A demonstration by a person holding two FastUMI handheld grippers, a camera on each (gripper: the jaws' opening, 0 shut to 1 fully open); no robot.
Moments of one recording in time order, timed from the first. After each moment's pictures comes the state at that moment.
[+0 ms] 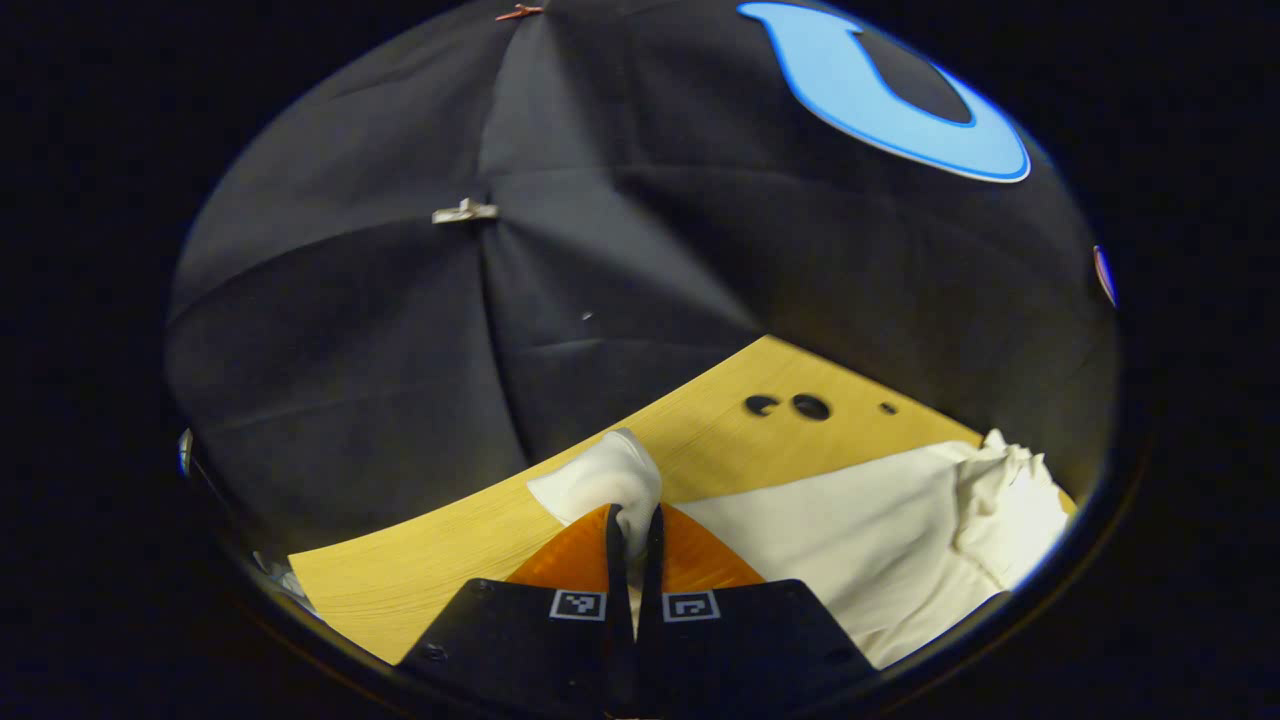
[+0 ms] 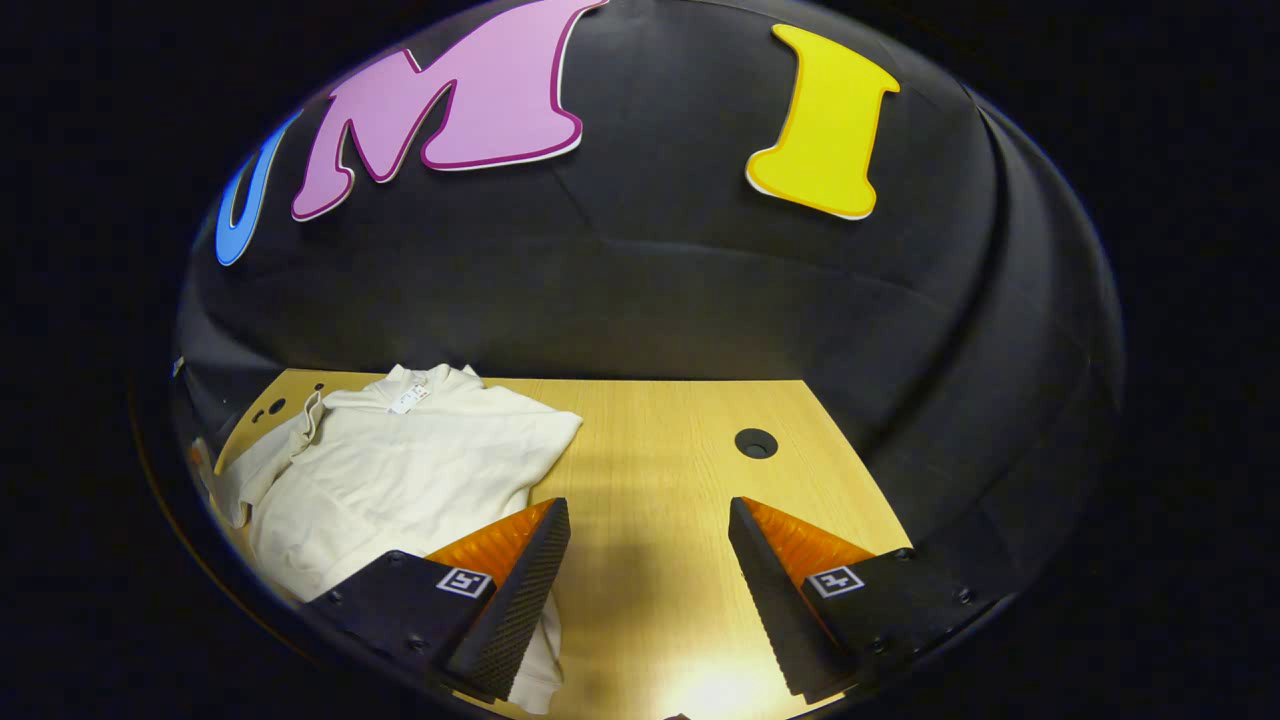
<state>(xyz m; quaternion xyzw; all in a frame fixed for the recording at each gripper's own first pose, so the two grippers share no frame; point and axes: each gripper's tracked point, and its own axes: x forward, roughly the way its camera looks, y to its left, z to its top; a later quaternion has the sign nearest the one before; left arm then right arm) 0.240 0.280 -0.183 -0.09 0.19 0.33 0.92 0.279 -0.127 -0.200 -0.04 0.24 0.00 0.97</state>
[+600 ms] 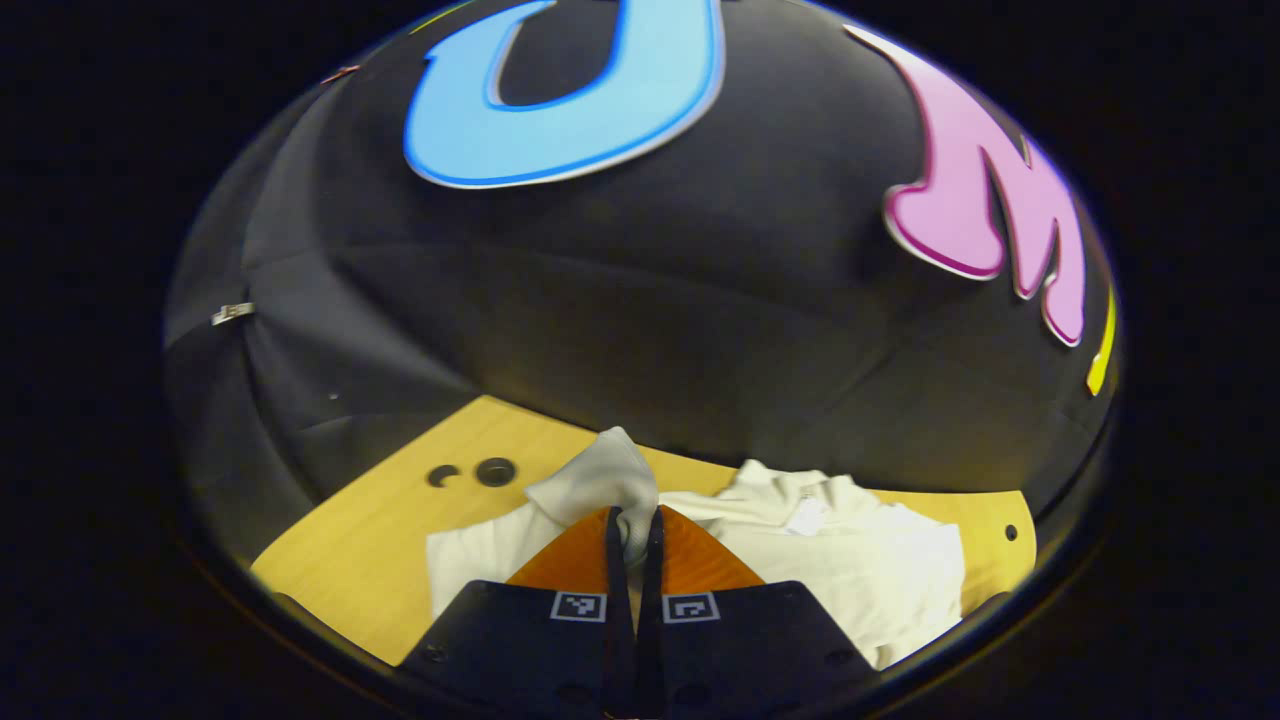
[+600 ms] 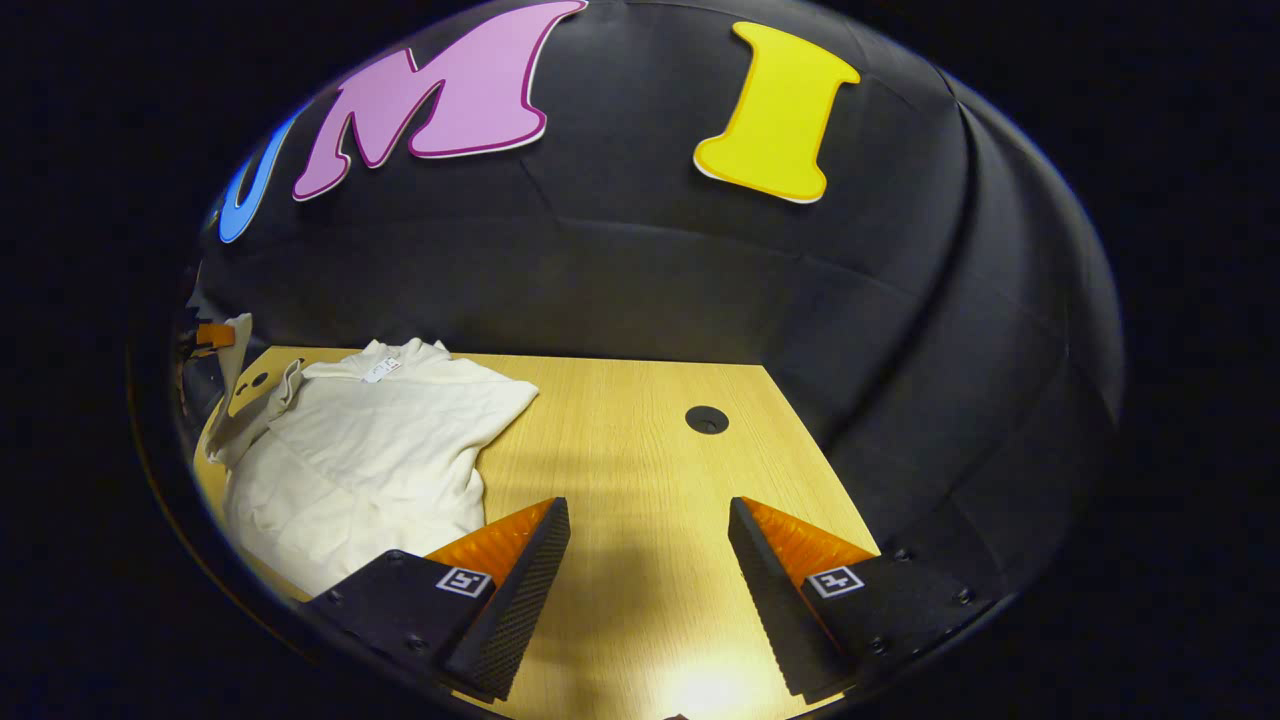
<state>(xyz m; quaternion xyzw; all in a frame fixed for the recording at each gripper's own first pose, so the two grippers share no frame) 0.394 0.030 -0.130 -0.05 0.16 0.08 0.98 0.246 -0.174 -0.220 -0.05 0.25 -0.03 0.97</state>
